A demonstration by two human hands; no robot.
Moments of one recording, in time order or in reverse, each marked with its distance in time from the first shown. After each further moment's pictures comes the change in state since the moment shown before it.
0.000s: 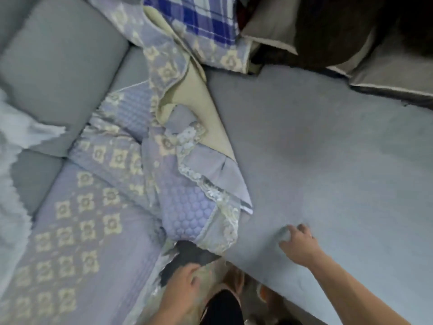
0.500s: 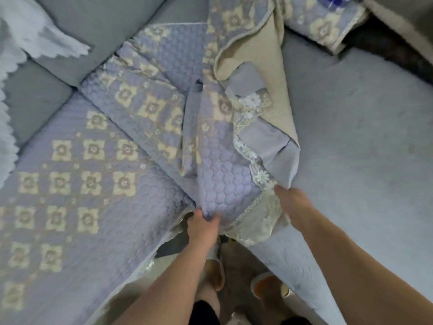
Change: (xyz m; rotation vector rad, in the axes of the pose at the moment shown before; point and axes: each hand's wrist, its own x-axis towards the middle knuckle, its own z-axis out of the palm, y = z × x) left_hand 0.123 -0.041 -0.028 -0.603 0.171 -0.235; right_hand 0.071 -0.189 0.042 0.612 0.232 0.108
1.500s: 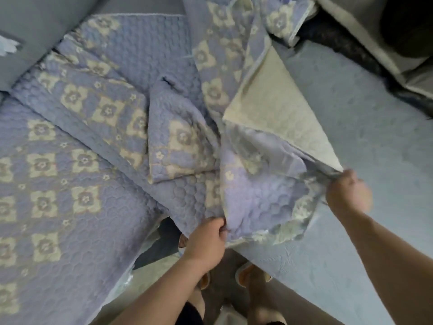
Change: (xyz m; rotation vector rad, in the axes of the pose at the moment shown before) left_hand -0.038 0.032 0.010 0.372 -0.359 0.504; right_hand 0.003 0.031 -0.143 -0.602 0.610 -0.105
